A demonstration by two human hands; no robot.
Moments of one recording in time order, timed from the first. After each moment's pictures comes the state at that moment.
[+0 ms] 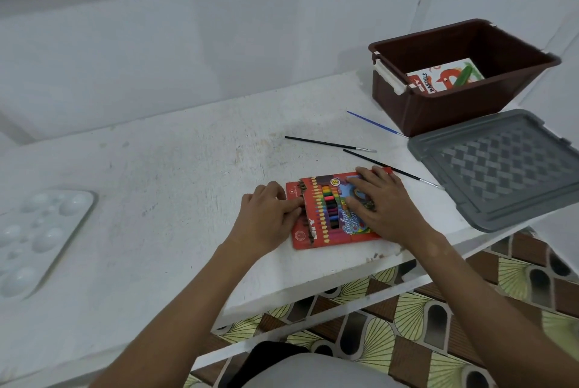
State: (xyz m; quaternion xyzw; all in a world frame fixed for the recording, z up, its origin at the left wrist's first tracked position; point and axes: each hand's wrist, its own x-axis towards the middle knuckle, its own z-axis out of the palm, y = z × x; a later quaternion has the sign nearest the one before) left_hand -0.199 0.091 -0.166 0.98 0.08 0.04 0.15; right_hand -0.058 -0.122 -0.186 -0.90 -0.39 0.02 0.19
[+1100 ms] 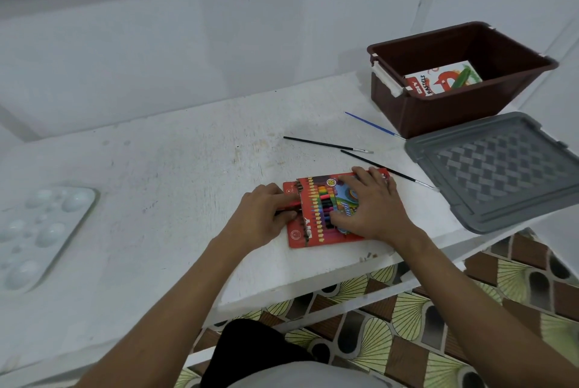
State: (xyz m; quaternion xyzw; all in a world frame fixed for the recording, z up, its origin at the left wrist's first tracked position) left_hand -0.196 0.097 -0.160 0.98 0.05 0.04 0.21; right_hand -0.069 -0.107 -0.175 -0.92 -0.34 0.06 0.17
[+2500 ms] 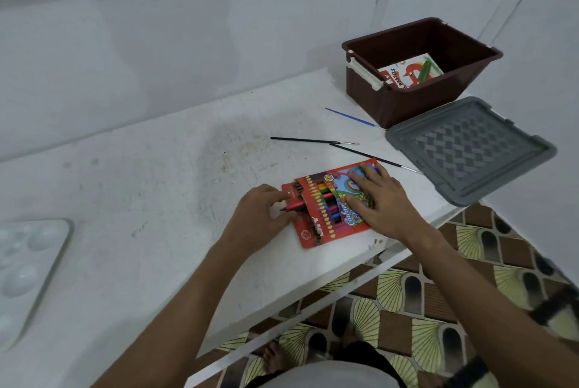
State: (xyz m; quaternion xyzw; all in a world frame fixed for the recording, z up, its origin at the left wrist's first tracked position) left_hand -0.199 0.117 -0.155 0.95 0.06 0.03 0.32; right_hand -0.086 -0.126 -0.179 -0.94 -0.27 0.04 0.21
